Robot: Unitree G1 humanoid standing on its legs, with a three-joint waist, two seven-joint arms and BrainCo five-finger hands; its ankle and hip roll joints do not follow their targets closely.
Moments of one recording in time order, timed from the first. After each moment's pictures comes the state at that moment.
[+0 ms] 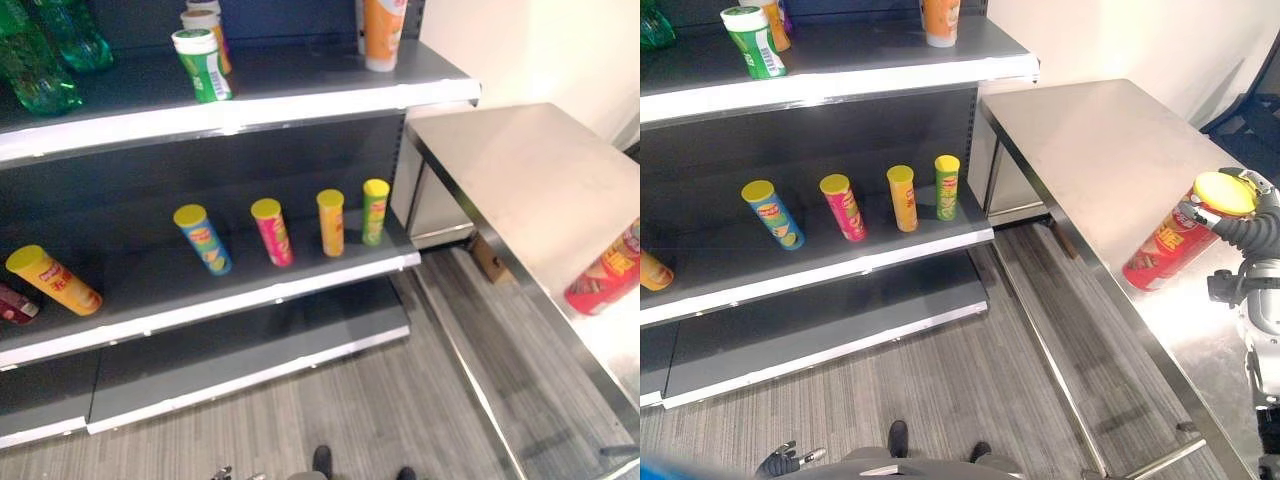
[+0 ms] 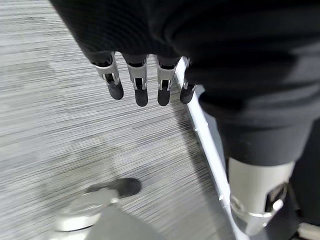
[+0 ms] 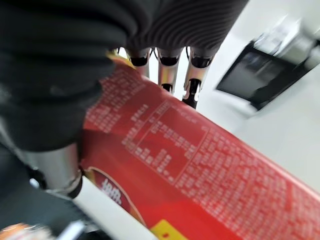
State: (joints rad) left arm 0.21 0.31 -0.03 0.97 -0.12 -0.09 0.03; right arm 0.02 -0.89 -0.34 0.01 0.23 -0.13 -0.15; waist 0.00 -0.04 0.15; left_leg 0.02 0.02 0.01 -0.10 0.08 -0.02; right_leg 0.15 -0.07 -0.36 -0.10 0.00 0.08
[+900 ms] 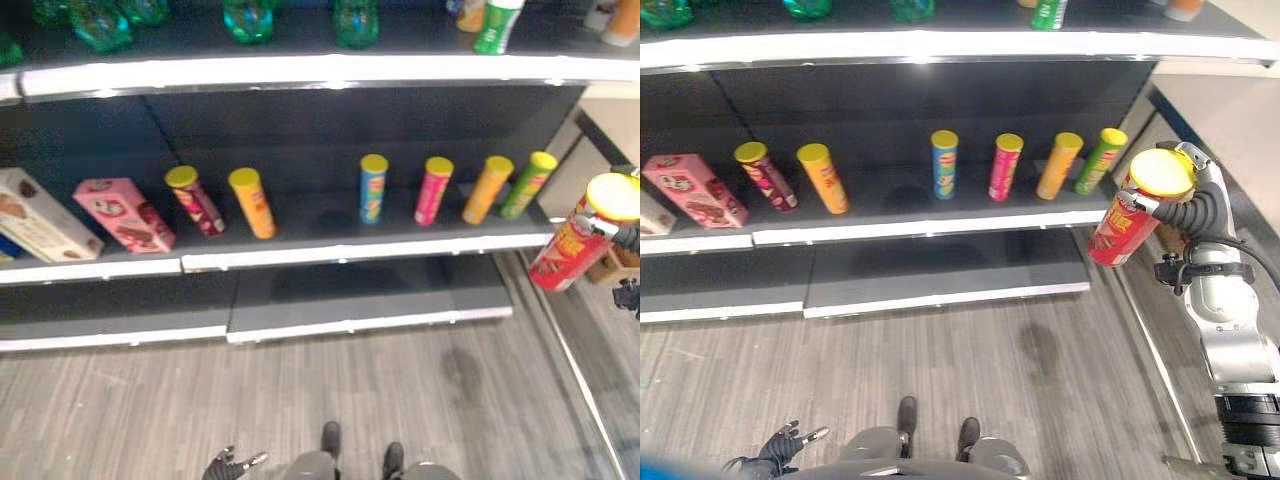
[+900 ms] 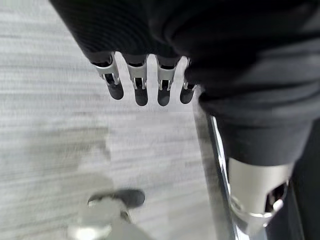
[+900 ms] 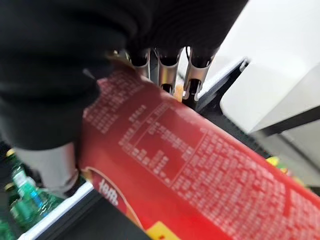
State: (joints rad) left arm 0.14 0.32 -0.02 1.01 -0.12 -0.09 0.04; right arm -0.04 -0.85 -0.23 -0.02 0.05 -0.16 -0.19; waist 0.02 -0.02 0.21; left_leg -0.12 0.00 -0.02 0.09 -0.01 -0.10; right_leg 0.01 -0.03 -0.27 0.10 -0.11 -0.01
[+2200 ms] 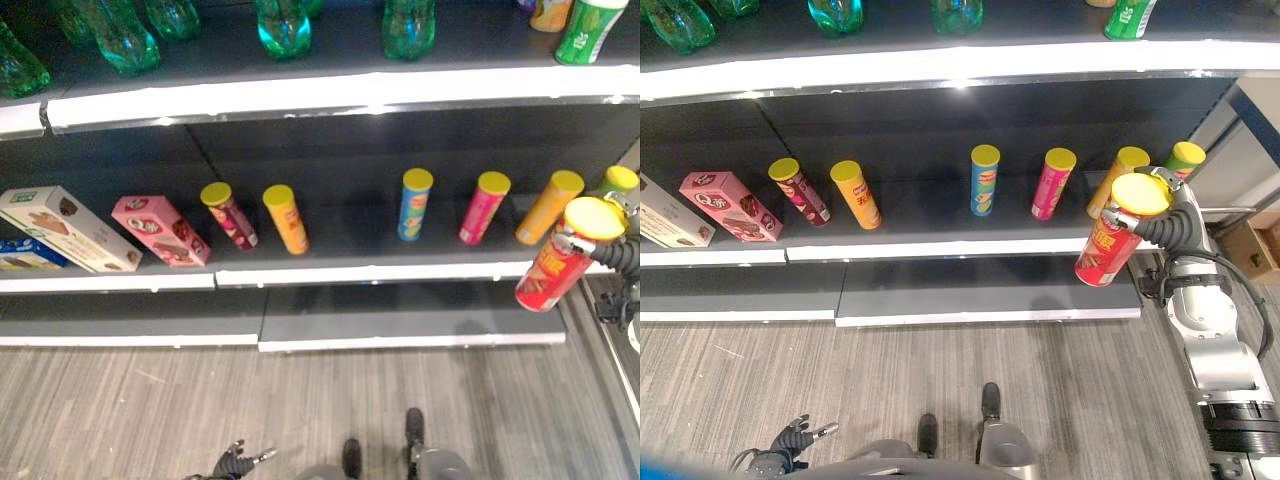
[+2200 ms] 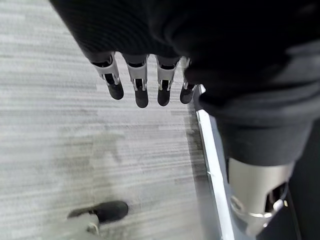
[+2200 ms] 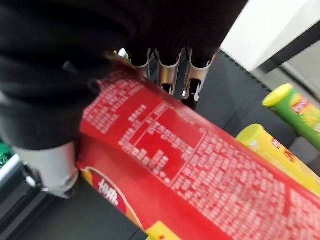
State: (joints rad) left arm 0.12 0.28 -0.06 1.02 -0.10 -0.09 0.06; right arm -0.06 -0.81 -0.17 -0.03 0.04 -0.11 -0.14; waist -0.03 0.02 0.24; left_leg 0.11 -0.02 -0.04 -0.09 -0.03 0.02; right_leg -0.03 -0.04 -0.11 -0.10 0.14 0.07
